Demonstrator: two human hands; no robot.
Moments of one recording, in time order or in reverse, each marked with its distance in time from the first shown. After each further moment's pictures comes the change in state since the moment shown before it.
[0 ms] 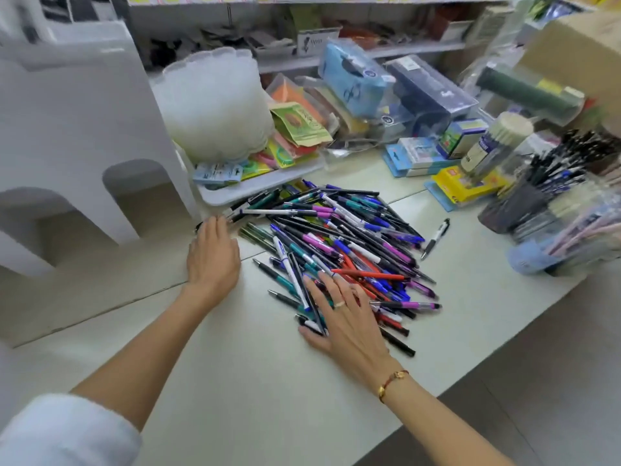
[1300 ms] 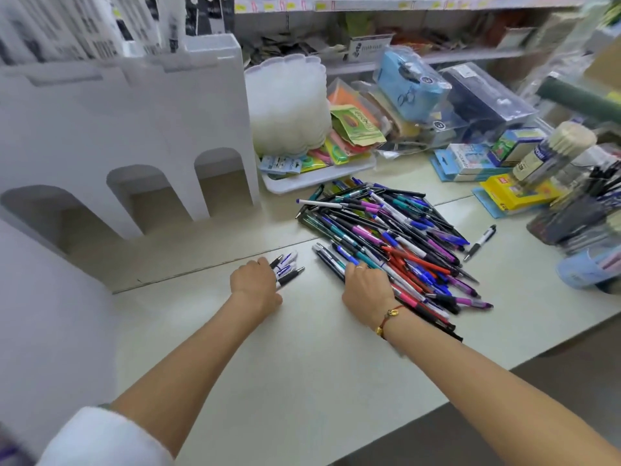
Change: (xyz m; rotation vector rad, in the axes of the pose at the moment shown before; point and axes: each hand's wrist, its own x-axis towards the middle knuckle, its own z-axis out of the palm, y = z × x) left_hand -0.074 -0.008 -0.031 0.391 -0.430 -0.120; right_hand 0.060 -0.035 -0.021 -0.363 -0.336 0.014
